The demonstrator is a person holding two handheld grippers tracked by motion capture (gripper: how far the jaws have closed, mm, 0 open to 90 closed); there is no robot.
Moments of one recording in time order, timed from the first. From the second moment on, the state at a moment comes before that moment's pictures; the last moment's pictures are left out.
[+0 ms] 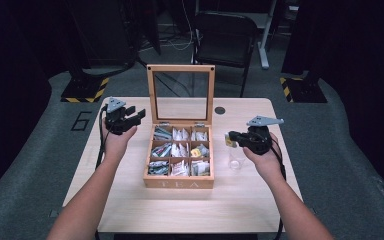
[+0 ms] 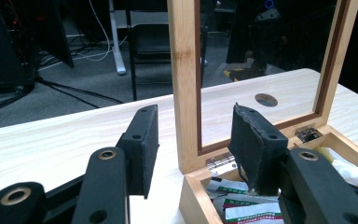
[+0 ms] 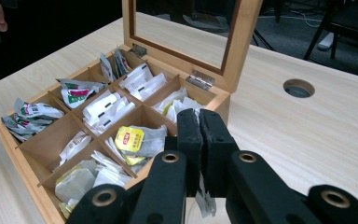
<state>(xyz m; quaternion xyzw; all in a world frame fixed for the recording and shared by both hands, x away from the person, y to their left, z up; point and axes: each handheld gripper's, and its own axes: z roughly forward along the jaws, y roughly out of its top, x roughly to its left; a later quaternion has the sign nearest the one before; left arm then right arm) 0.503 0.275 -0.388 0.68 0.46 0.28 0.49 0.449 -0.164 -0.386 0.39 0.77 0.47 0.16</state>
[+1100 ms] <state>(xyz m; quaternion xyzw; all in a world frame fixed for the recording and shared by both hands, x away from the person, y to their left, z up) 0.504 0.276 -0.389 0.68 0.47 0.28 0.49 0.446 -0.188 -0.424 0.43 0.77 0.45 0.17</state>
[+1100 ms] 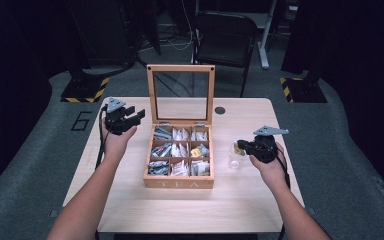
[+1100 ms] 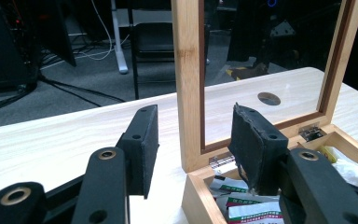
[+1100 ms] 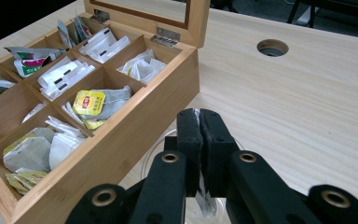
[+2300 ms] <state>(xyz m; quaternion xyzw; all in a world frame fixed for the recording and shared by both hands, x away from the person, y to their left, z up) 0.503 0.279 -0.387 0.68 0.47 0.28 0.49 0.462 -0.161 -0.381 0.40 0.78 0.43 0.21</state>
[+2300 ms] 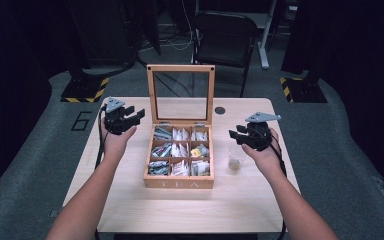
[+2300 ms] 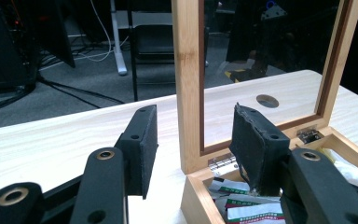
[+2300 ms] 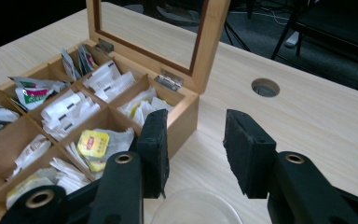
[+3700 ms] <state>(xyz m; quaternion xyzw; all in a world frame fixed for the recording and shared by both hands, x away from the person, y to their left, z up) 0.504 0.281 -0.388 0.68 0.47 0.28 0.49 0.527 -0.111 -0.352 0.38 0.79 0.44 0.19</state>
